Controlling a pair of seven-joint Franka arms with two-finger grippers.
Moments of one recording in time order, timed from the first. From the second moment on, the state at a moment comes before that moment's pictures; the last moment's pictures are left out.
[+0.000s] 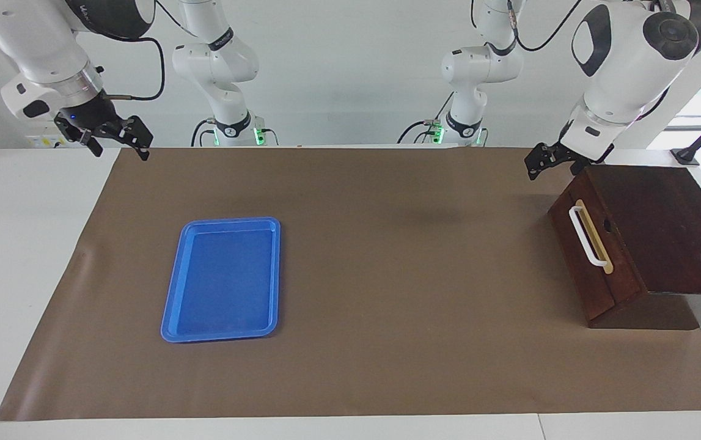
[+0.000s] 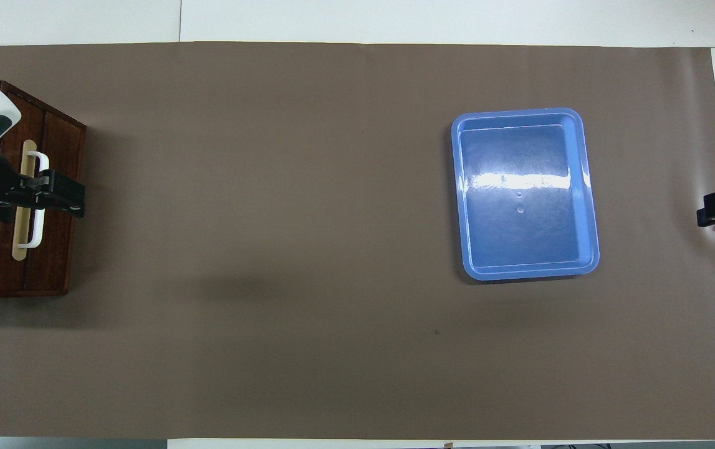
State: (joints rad) left arm 0.02 0.03 -0.13 -1.60 0.05 1.49 -0.12; right arm -0.05 -0.06 -0.05 -1.64 -0.05 1.49 0.00
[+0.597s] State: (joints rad) left arm 0.04 0.03 -0.12 -1.59 0.00 1.52 -0.04; right arm -0.05 -0.06 -0.05 -1.64 -0.05 1.49 0.00
